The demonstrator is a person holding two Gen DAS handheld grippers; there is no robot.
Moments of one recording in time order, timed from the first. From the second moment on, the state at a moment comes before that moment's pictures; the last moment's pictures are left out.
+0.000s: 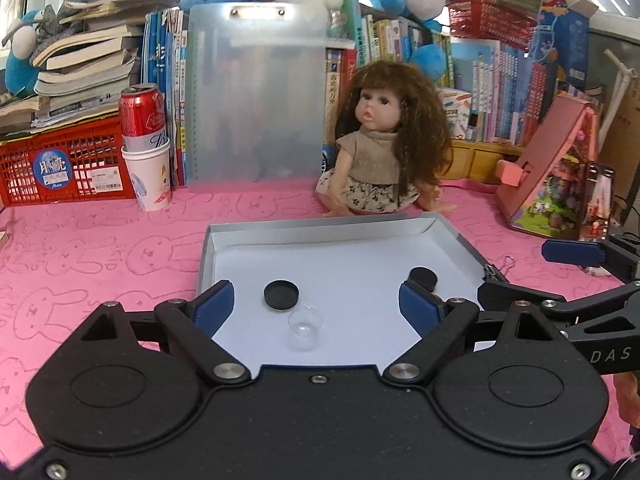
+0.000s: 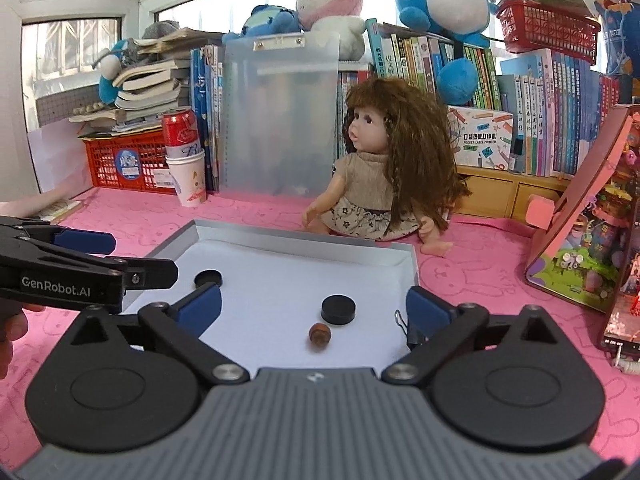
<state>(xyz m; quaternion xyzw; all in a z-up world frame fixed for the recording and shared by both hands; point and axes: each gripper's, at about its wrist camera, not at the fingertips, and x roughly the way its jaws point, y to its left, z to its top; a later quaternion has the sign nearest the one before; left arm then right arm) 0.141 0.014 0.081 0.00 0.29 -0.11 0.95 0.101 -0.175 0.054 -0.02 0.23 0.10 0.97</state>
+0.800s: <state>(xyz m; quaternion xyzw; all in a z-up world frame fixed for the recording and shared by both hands) 0.077 0.014 0.073 0.01 0.27 -0.15 0.95 0.042 -0.186 0.040 -0.04 0.21 0.10 0.97</state>
